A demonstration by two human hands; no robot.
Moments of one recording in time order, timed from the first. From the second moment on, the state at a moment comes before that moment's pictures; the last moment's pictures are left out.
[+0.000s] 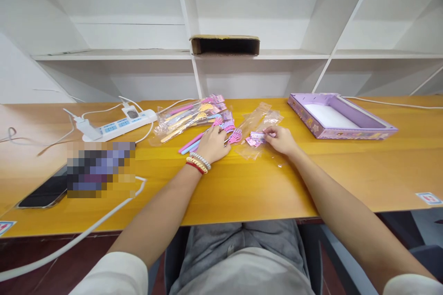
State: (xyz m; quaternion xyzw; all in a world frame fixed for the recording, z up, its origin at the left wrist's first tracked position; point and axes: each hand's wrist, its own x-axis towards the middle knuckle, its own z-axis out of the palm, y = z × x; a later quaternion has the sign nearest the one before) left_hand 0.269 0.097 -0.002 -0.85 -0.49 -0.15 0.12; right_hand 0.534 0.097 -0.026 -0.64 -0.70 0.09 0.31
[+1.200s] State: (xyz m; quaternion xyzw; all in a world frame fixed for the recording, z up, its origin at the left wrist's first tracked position) left_hand 0.297 0.067 0.005 -0.87 -0.47 -0.17 -0.01; right_hand 0.498 0.082 -0.008 -0.41 -0.48 0.49 0.60
